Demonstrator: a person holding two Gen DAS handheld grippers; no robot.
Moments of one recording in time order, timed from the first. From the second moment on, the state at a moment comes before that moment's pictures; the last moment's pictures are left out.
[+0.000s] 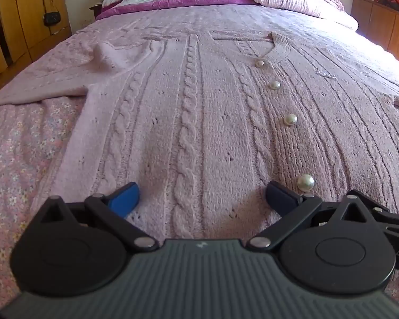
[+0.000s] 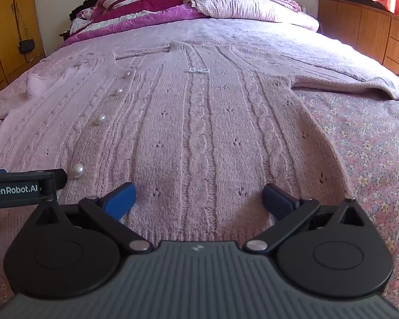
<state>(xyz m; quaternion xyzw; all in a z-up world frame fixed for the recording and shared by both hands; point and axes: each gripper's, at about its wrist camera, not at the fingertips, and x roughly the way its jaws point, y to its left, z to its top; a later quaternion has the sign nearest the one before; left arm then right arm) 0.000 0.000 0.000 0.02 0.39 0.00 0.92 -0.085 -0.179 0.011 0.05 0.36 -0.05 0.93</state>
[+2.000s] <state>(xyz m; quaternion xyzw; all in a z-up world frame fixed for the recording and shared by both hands) -0.004 -0.004 -0.001 0.02 0.38 0.00 0.93 -0.086 -0.174 0.009 0.04 0.35 -0.05 0.93</state>
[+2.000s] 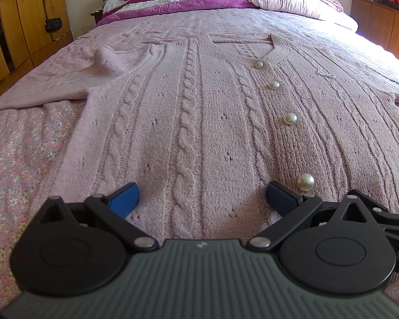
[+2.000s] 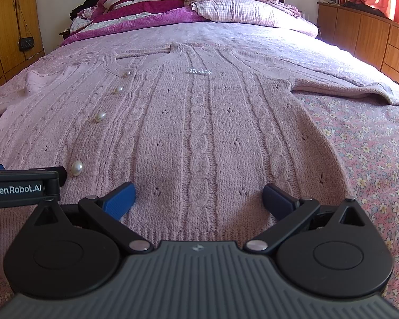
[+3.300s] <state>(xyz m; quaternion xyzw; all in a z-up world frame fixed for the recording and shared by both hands) -0.005 -0.002 0.002 0.02 0.38 0.00 0.92 -0.089 -0.178 0.009 0.04 0.34 -0.05 0.94</state>
